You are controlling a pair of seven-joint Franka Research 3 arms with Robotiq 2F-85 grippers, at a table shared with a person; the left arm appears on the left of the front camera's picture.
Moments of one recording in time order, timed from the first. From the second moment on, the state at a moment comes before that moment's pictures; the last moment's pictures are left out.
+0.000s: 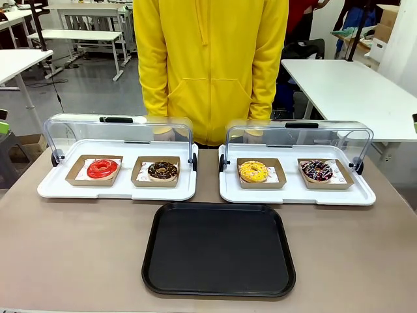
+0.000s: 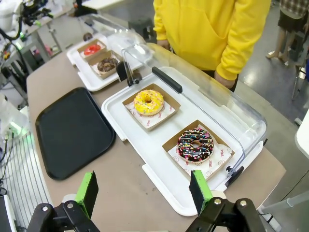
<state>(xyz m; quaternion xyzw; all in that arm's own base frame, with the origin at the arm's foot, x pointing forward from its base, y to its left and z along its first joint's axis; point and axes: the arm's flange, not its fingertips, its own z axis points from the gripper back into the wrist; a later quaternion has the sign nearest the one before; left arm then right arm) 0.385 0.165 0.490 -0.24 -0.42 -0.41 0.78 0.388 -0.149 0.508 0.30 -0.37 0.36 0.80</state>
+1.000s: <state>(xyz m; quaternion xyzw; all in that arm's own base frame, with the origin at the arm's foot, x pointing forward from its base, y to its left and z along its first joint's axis) 0.385 0.165 0.490 -0.24 -0.42 -0.41 0.78 0.388 -0.150 0.507 0.29 -0.37 0.37 0.80</state>
